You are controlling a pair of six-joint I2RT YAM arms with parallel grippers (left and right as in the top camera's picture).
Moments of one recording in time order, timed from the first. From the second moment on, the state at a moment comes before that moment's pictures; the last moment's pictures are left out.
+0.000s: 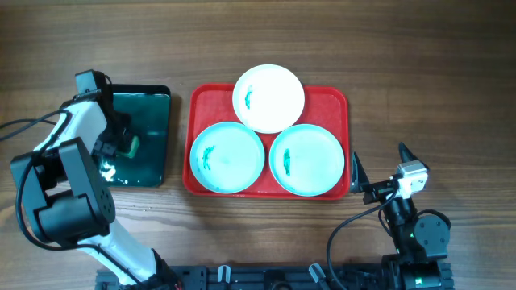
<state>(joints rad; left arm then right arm) 0.29 1.92 1.16 -0.63 -0.25 -0.96 0.07 0.02 0.01 0.00 -0.14 0.01</state>
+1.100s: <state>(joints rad) 0.29 1.92 1.16 -0.63 -0.25 -0.96 0.07 0.02 0.01 0.00 -0.14 0.01</state>
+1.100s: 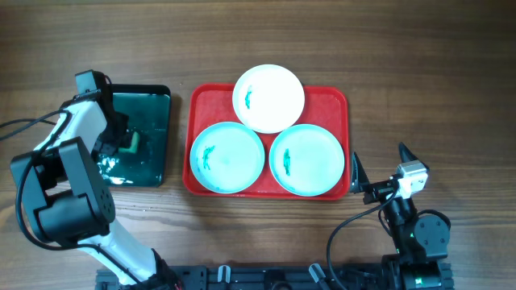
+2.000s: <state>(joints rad) 0.29 1.91 1.18 -0.72 -0.05 -0.96 0.07 0.02 0.01 0.00 -0.14 0.01</state>
